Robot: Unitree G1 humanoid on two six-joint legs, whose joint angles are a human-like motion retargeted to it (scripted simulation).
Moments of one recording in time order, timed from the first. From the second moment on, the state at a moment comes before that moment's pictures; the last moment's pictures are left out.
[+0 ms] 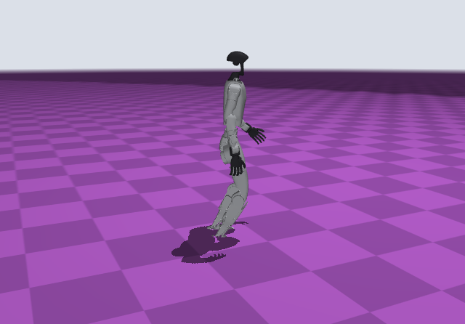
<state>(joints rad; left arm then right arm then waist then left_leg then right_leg) 0.25 0.43 0.04 0.58 -0.28 -0.14 0.04 0.14 -0.36 0.25 1.17 -0.05 -0.02 0.19 0.03 -0.07 -0.13 -0.31 -0.13 0.05 0.62 -0.68 0.10 -0.42 0.00 -0.01 0.72 -0.58 0.12</state>
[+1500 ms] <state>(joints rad) 0.14 0.33 -0.33 0.88 -0.12 -0.17 0.05 -0.05 -0.41 0.35 0.90 0.14 -0.14 -0.04 -0.01 0.01 0.03 -0.11 -0.08 0.12 0.62 -0.72 0.12 -0.21 0.05 0.04 0.64 -0.57 0.13</state>
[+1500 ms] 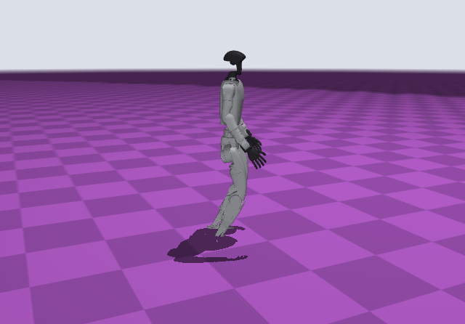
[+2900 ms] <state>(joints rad) 0.10 0.33 -0.51 0.87 -0.10 -0.14 0.02 -0.05 -0.36 0.53 0.70 0.60 -0.07 0.12 -0.02 0.00 0.01 -0.13 -0.12 0.17 0.62 -0.71 0.14 -0.30 0.01 0.07 0.75 -0.60 0.15</state>
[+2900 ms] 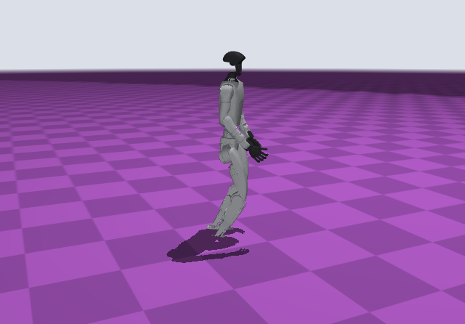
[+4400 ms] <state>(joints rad) 0.07 0.25 -0.36 1.06 0.00 -0.06 -0.02 -0.06 -0.23 0.42 1.05 0.10 -0.05 0.05 -0.14 -0.08 0.00 -0.10 -0.13 0.25 0.58 -0.71 0.16 -0.36 -0.03 0.04 0.85 -0.66 0.13</state>
